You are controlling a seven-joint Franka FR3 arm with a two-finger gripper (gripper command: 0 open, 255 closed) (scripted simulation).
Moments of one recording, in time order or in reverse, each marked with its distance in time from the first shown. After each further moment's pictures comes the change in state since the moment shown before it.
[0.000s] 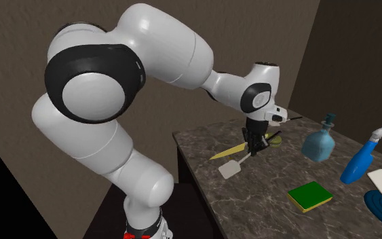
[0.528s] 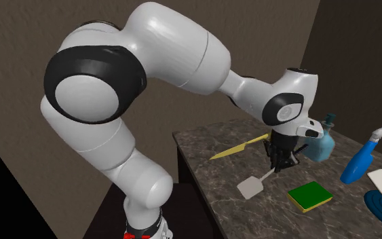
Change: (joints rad) arm -0.048 0.064 -0.168 0.087 -0.001 0.002 -0.223
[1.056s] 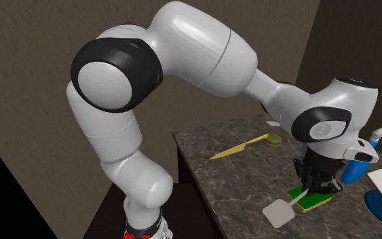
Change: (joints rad) arm 0.000 0.172 -0.210 0.159 0.116 0.008 -0.290
